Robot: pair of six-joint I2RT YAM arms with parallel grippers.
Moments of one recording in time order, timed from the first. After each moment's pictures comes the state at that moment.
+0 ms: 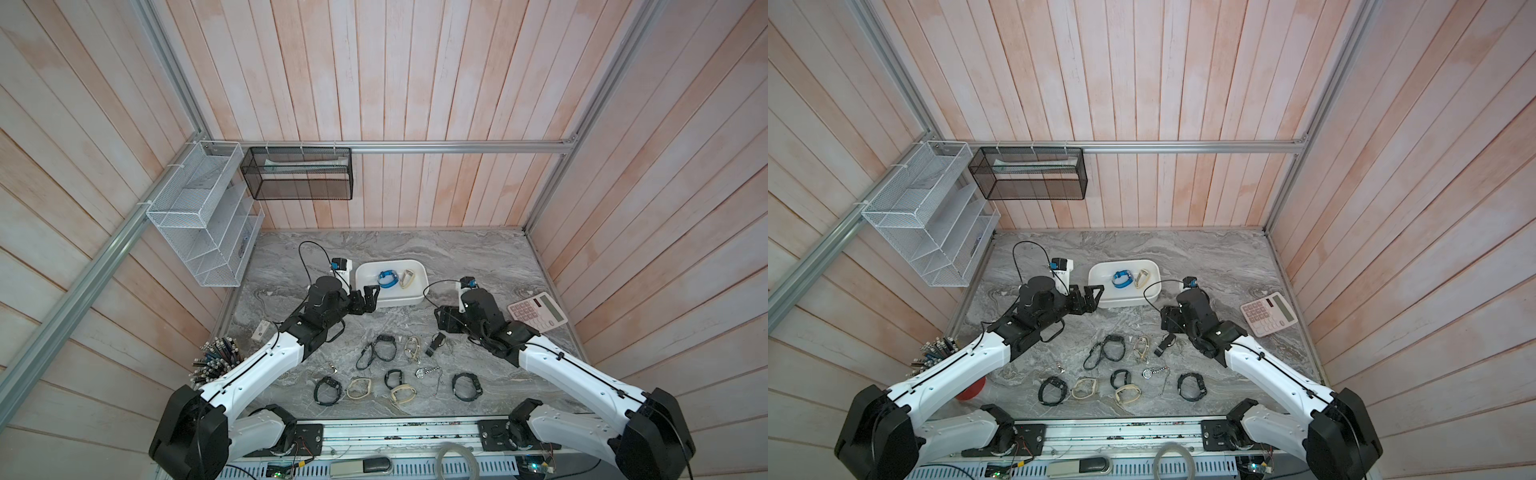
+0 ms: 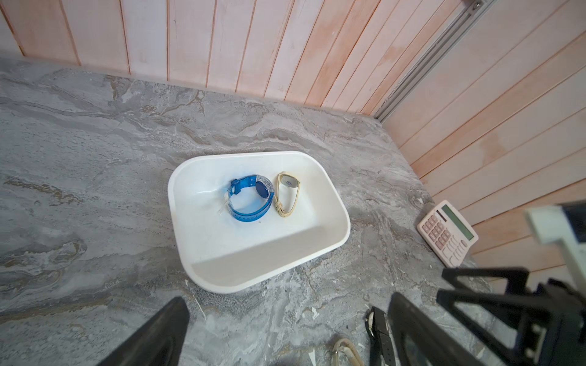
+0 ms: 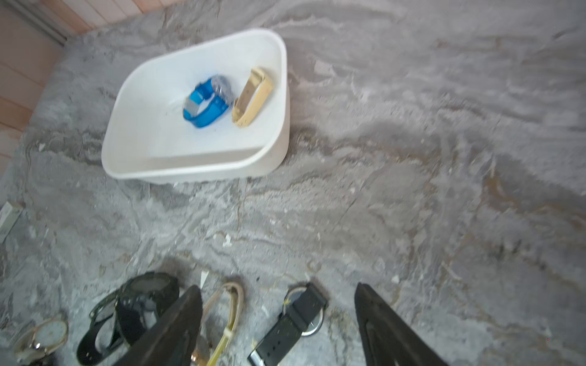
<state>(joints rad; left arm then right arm) -0.53 1.18 0.74 0.04 0.05 -0.43 0.67 1.10 0.68 -0.36 0.14 0.58</state>
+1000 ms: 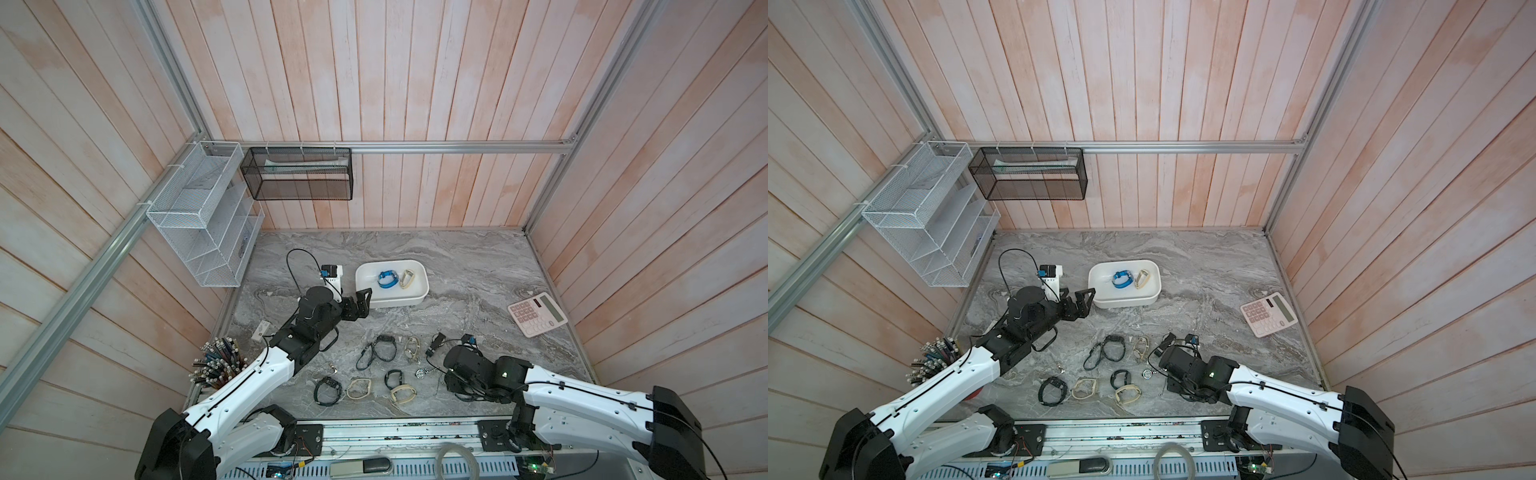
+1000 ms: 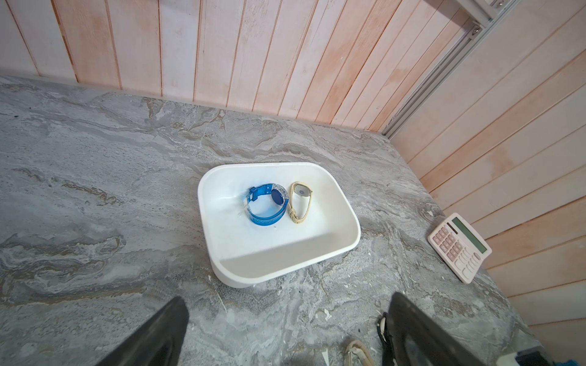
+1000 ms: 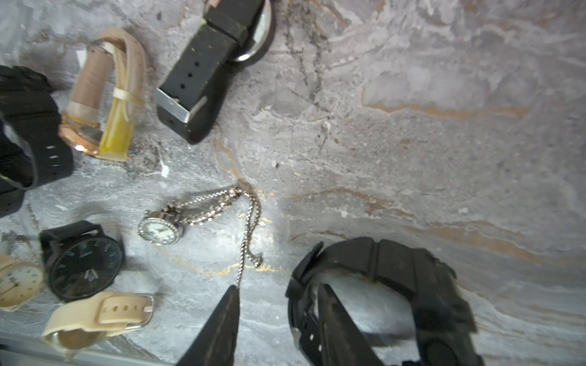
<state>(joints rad) -0.53 1.07 0.66 0.05 -0.01 -0.42 1.06 0.98 0.49 -0.72 0.17 1.17</state>
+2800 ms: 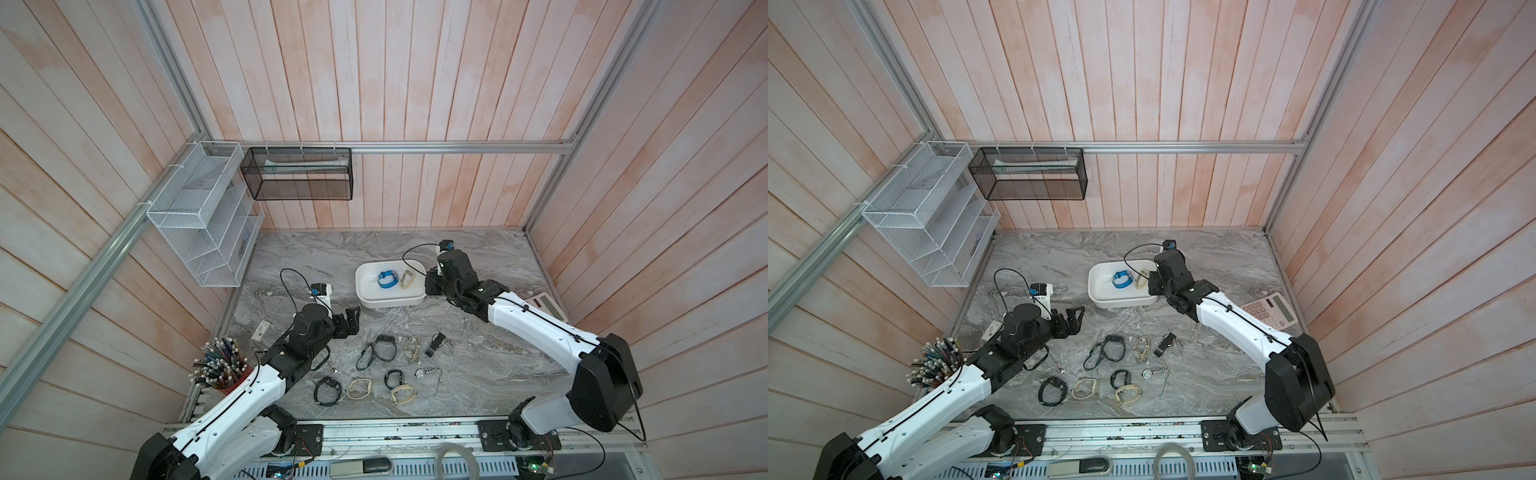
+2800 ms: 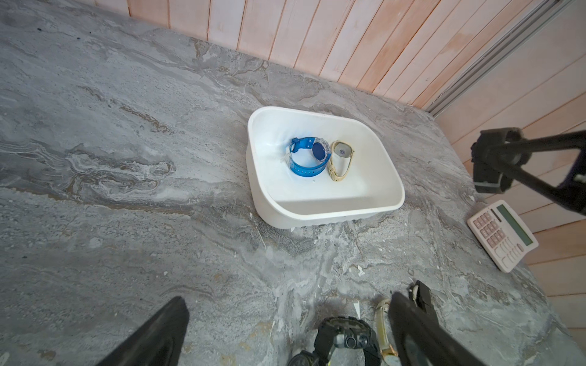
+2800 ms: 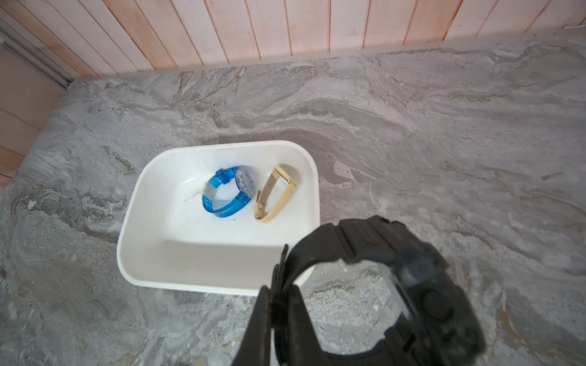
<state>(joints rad) -0.53 0.92 0.52 -0.09 -0.09 -0.49 0.62 1.51 1.14 -0.31 0.21 0.43</state>
